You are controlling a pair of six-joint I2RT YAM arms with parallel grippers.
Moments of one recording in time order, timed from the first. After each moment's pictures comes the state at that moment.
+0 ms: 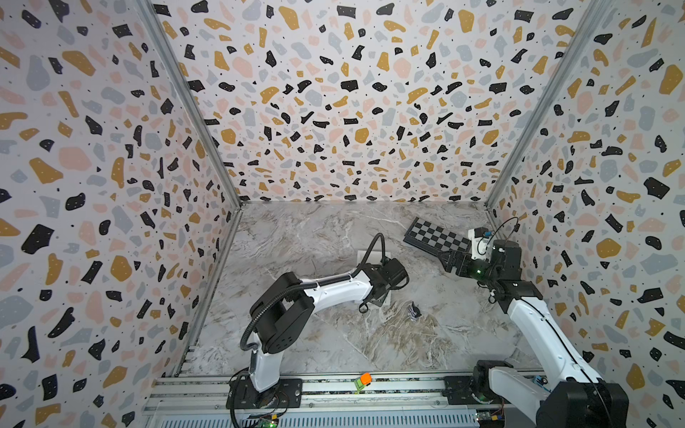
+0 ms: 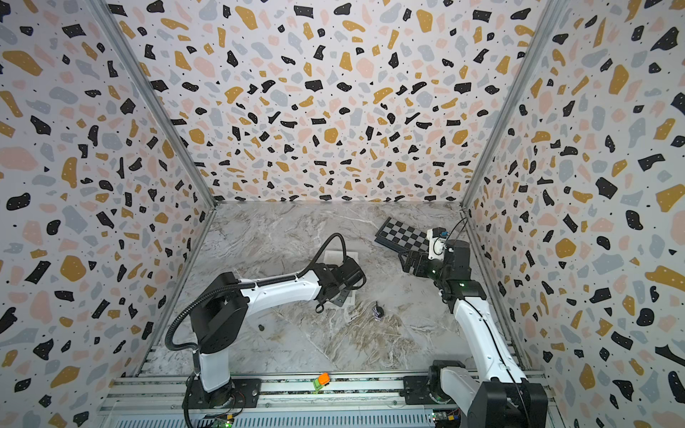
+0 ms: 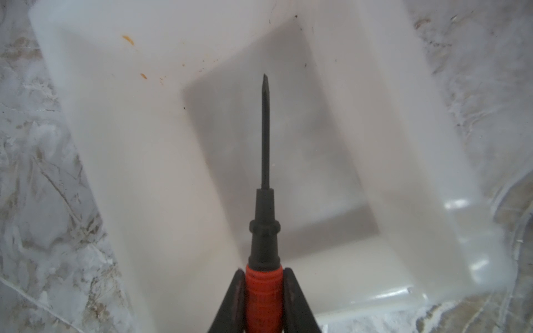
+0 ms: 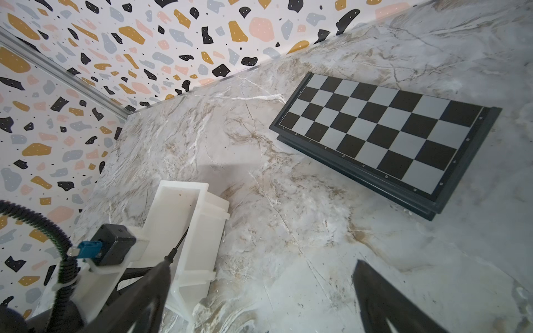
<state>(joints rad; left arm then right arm) -0.97 1.92 1.38 -0.75 -0.39 -0.42 -0.01 1.04 0.75 -0.29 -0.46 0.27</state>
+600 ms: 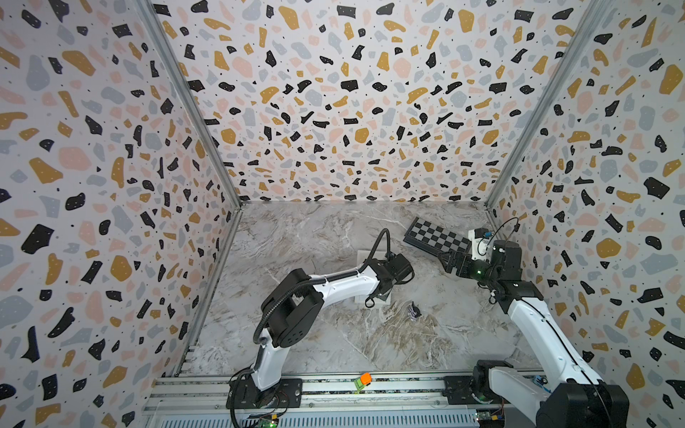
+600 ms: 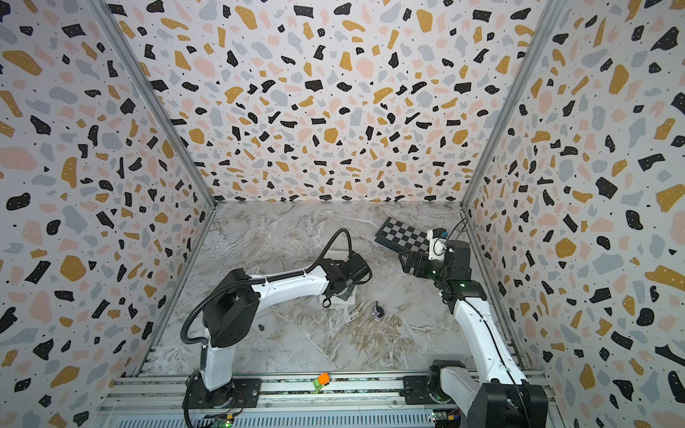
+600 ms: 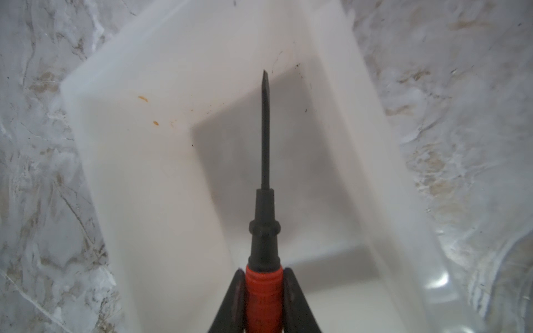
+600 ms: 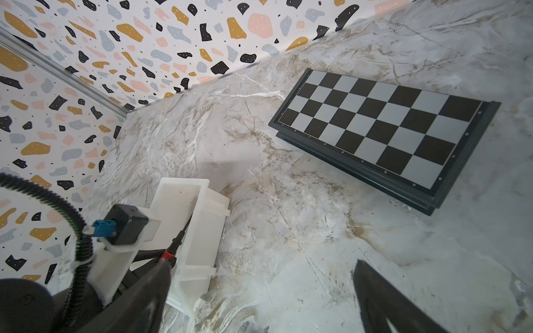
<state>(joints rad) -0.97 2.01 1.49 -0.77 -0.44 -0.40 -0.02 1.02 0.75 -0.31 -0.46 0.27</state>
